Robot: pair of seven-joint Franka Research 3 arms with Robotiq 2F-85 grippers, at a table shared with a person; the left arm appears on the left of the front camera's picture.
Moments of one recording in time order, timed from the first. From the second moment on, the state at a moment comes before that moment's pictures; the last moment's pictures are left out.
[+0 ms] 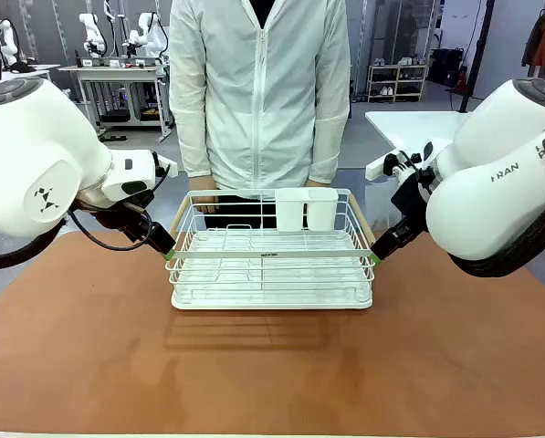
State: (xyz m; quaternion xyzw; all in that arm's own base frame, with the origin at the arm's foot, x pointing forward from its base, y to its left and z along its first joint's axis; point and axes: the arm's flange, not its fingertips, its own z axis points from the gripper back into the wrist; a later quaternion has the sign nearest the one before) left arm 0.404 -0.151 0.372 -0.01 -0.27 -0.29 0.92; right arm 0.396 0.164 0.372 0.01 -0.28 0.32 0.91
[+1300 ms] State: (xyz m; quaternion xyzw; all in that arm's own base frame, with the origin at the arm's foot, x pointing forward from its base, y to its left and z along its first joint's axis) left arm 0.405 -0.151 0.374 -0.01 -0.27 -0.29 0.92; right arm 0.396 0.164 0.373 0.02 -0.27 0.31 0.91
